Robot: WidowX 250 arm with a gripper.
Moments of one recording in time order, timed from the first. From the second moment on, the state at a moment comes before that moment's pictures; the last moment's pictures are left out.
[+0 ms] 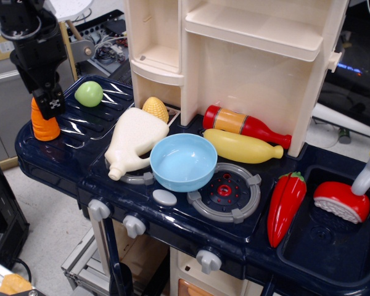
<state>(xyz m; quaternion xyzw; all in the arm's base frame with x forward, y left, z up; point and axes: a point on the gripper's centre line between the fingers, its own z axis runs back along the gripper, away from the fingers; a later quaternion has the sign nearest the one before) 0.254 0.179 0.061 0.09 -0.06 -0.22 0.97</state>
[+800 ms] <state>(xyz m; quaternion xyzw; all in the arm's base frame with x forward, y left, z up) 0.244 0.172 0.044 0.07 -0.05 -0.20 0.98</state>
